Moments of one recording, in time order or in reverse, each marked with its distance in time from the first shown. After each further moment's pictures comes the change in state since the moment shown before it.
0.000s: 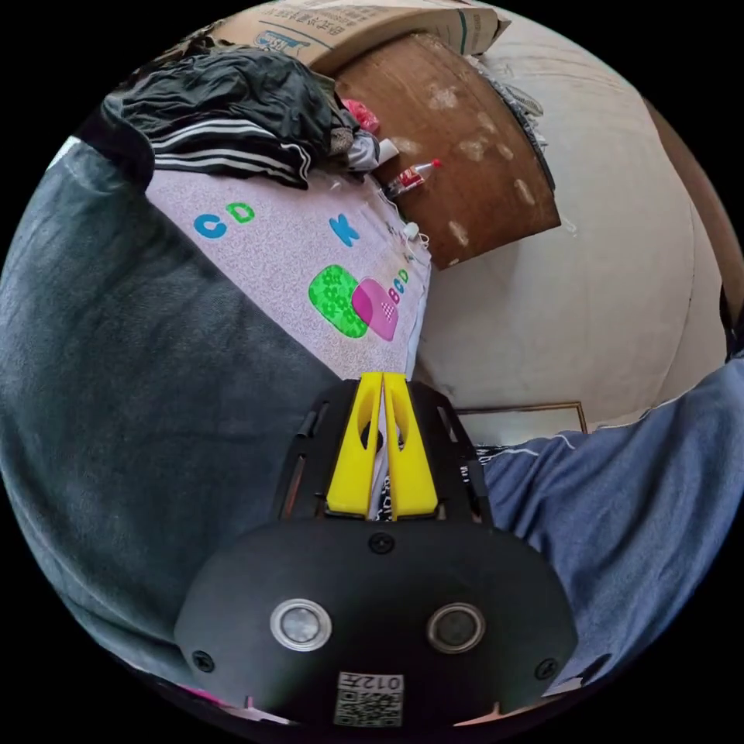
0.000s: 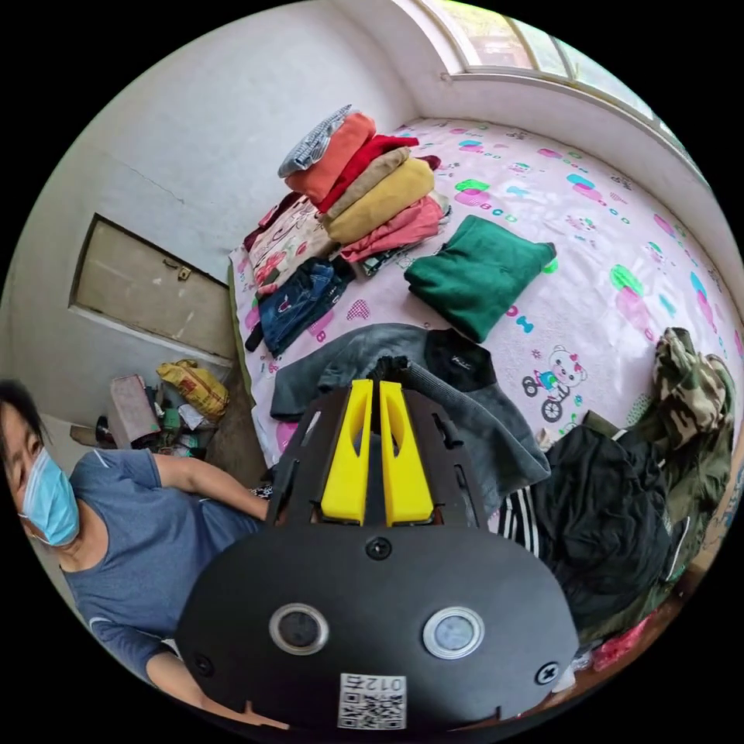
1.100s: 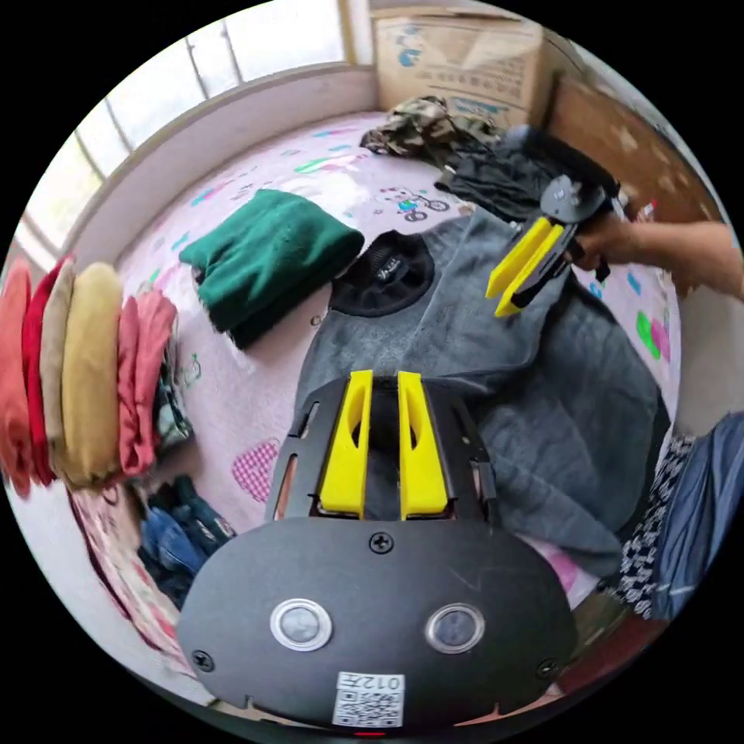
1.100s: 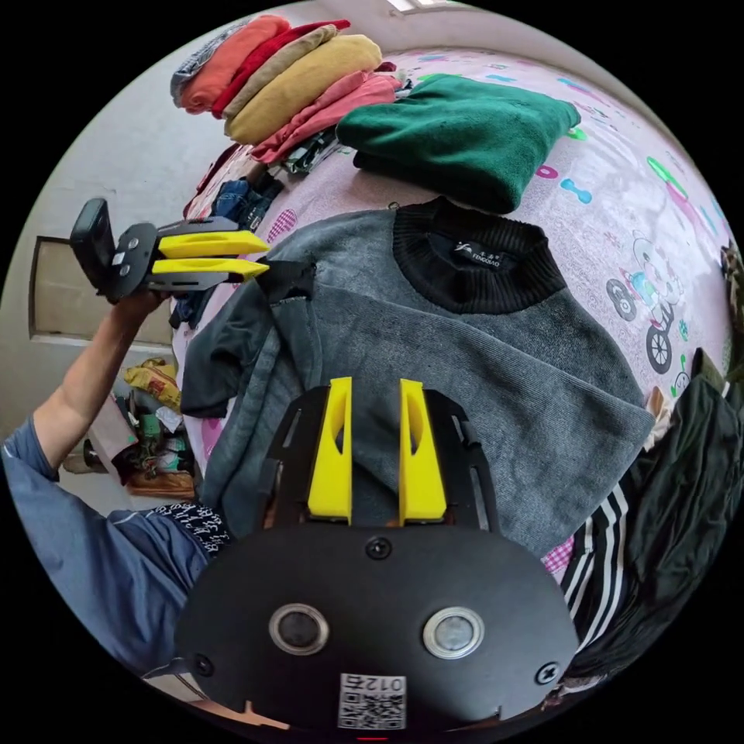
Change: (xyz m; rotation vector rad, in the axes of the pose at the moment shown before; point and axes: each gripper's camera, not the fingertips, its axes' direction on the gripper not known) left arm -0.059 0.044 -0.203 0.004 -1.014 0.002; right arm 0.092 0.103 0.420 -0.126 0.046 0.111
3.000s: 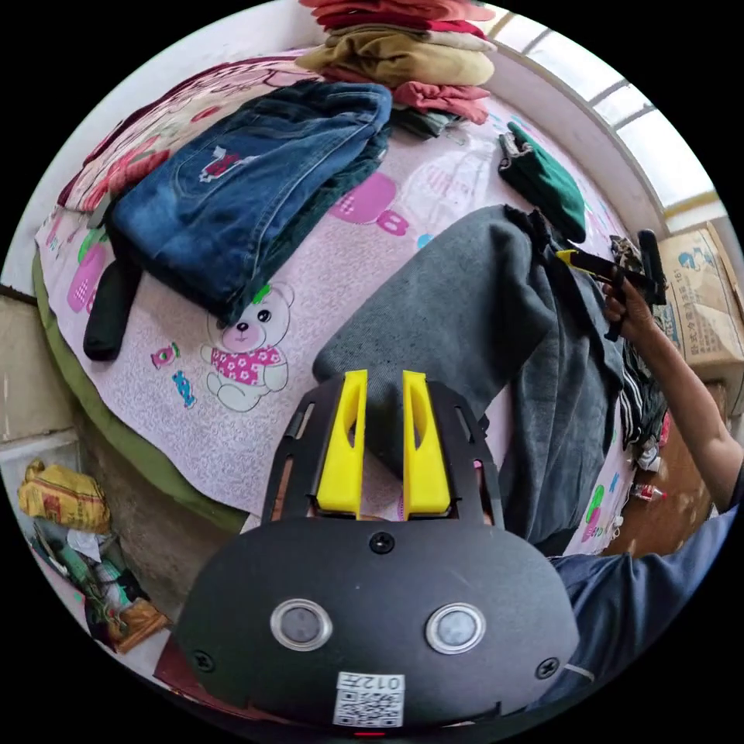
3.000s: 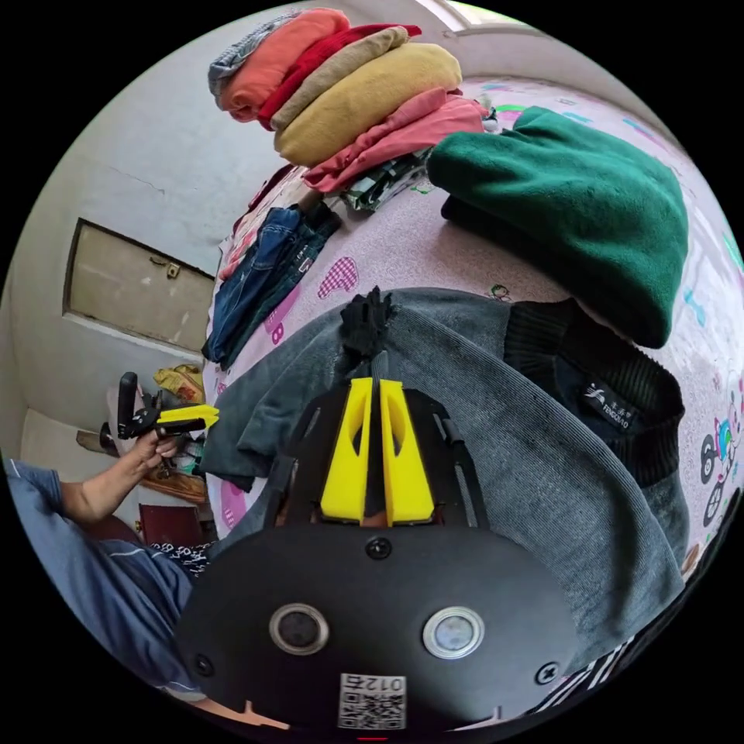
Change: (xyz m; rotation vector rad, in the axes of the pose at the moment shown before) left arm 0.147 0.479 -0.130 -0.141 0.129 -1.296; right arm -0.206 0.032 0.071 0.152 -0.123 -0.157
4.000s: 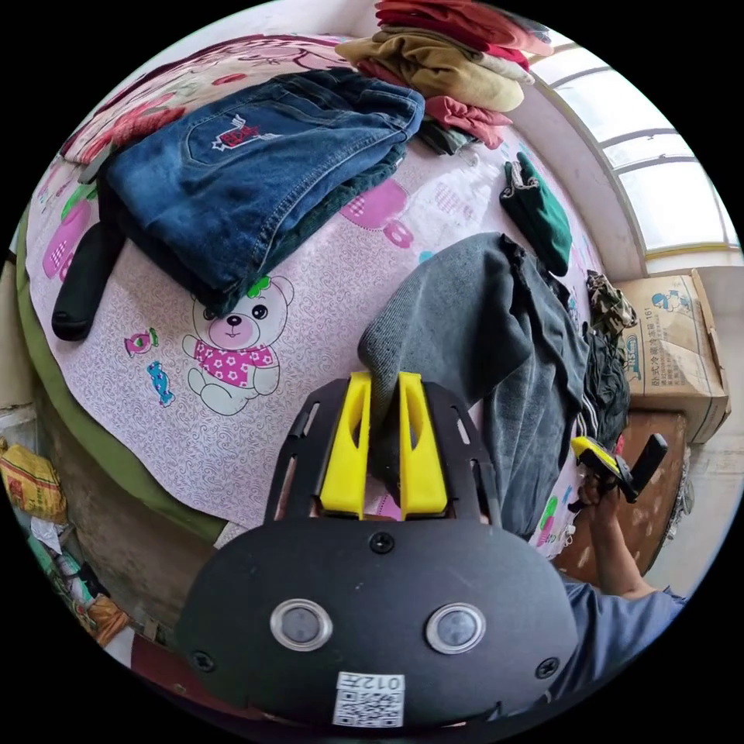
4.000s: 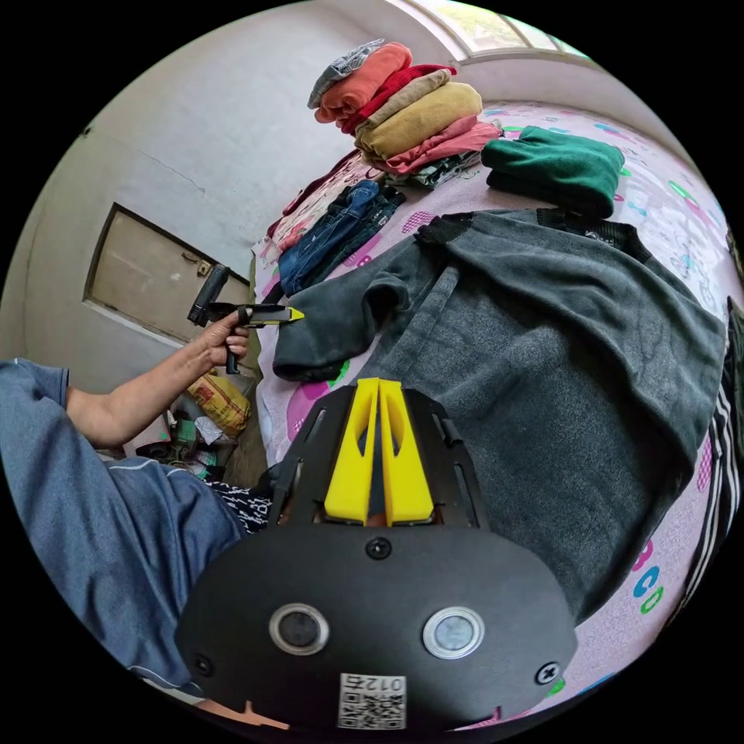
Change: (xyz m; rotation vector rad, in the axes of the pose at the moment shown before) left arm -0.073 -0.054 -0.067 0.007 0.173 -0.048; right arm -0.209 0.212 -0.124 0.127 -0.043 0.084
